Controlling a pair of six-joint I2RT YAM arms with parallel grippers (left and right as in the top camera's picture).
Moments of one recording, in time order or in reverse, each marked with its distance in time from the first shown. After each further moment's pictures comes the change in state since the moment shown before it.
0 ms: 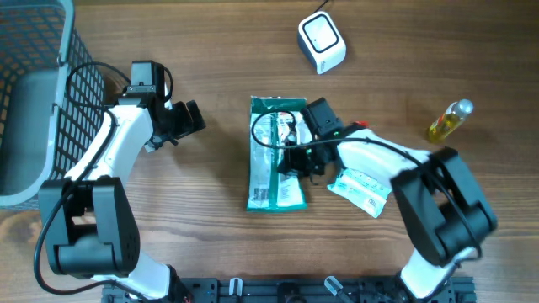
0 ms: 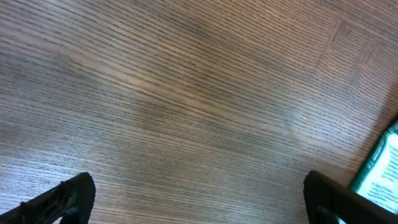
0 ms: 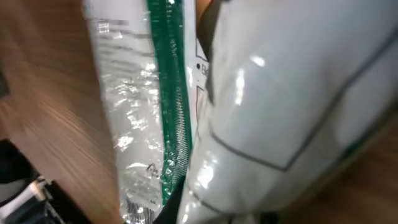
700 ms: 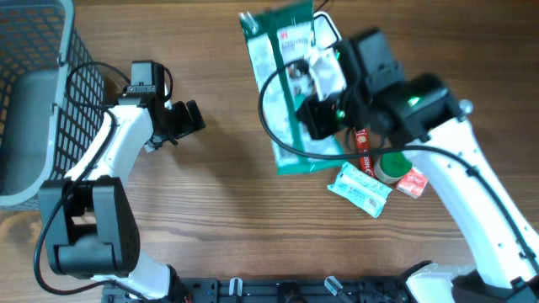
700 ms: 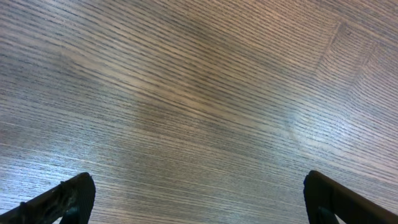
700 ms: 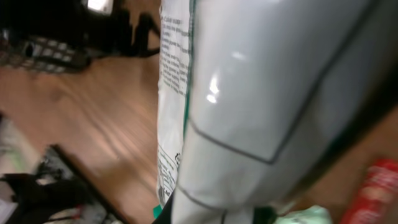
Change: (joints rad) left arm 0.000 0.000 0.000 0.002 -0.003 0.000; right arm 0.000 -0.311 0.727 -0.792 0.237 -0.465
